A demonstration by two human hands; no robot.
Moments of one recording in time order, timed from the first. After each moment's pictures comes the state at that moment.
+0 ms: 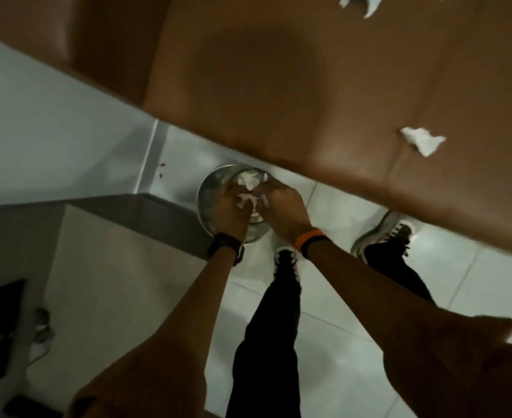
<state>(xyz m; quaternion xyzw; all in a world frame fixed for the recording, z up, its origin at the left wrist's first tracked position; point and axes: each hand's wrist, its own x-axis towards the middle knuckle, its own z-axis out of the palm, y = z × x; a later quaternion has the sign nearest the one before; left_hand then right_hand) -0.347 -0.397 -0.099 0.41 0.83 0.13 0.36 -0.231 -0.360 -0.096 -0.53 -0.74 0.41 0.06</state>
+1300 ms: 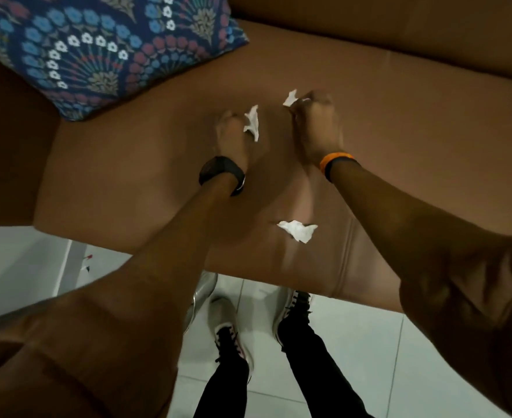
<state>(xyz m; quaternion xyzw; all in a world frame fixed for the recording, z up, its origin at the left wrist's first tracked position) -0.179 -0.079 -0.065 0.60 0.74 0.13 0.26 -0.016 -0.056 -0.065 -0.68 -0.71 0.16 0.10</state>
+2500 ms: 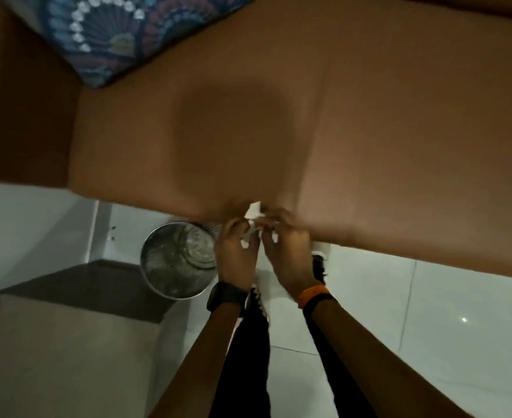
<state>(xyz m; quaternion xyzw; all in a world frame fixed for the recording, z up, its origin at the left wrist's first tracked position) -0.204 -0.349 -0.044 0.51 0.76 0.20 0.35 -0.100 -0.339 -0.035 -0.67 -0.61 0.36 0.22</state>
